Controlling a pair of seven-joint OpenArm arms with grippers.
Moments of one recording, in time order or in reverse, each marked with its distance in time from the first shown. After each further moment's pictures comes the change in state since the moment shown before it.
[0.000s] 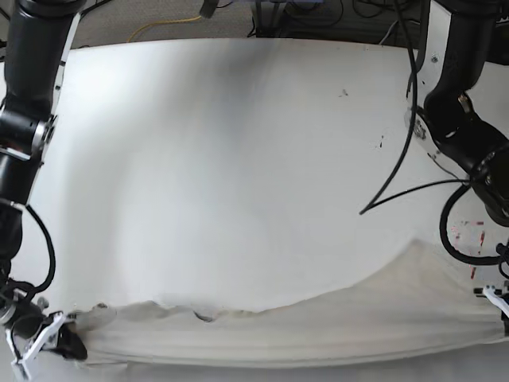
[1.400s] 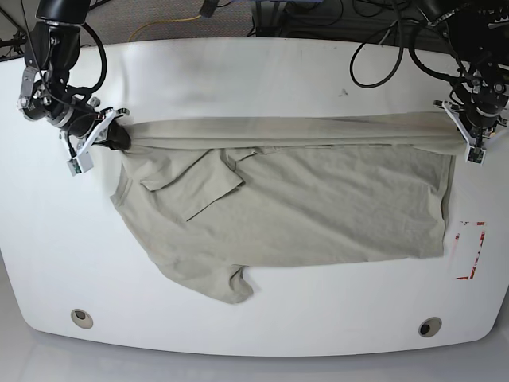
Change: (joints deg) left arm 50.2 3.5 -9.7 4.0 0.5 -0.2 -9.4; right arm -62.5 -8.2 18.0 24.1 3.1 -0.3 0.9
